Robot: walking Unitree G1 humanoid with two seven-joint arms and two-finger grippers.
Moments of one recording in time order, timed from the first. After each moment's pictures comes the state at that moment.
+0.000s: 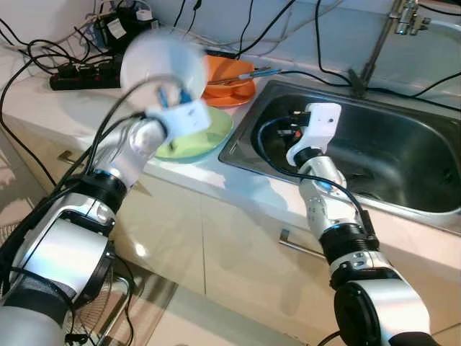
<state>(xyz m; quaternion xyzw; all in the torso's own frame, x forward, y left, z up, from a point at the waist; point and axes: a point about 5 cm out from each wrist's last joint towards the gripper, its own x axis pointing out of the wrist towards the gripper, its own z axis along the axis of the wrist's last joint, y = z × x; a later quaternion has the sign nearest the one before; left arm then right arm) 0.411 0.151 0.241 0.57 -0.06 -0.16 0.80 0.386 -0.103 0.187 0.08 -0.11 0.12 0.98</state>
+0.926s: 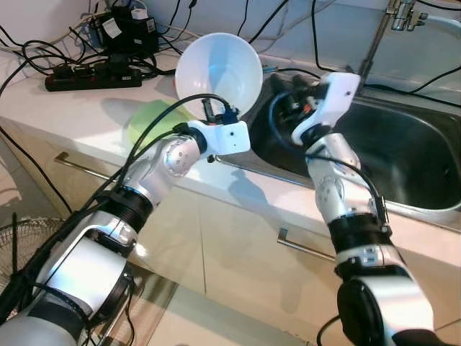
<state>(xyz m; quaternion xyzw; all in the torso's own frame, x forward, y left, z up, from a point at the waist) 0.392 0.092 0.218 0.56 -0.14 -0.25 0.77 0.381 -0.102 0.231 0.13 -0.16 0.21 0.96</state>
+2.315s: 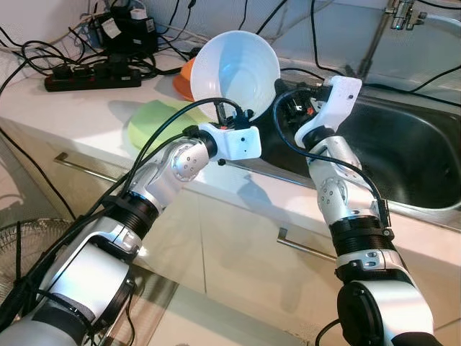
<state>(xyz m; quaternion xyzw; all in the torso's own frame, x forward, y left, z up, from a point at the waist) 0.382 0.077 0.220 0.56 -0.18 -0.28 0.76 0.383 -0.110 0.228 0.16 -0.13 0.16 0.97</state>
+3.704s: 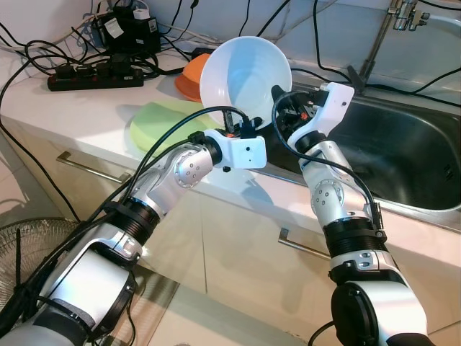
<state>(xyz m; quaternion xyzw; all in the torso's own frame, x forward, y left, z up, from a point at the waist) 0.373 0.069 0.215 0.57 -0.20 -0.30 0.74 0.384 -0.100 0.220 0.21 -0.11 0.18 0.95</state>
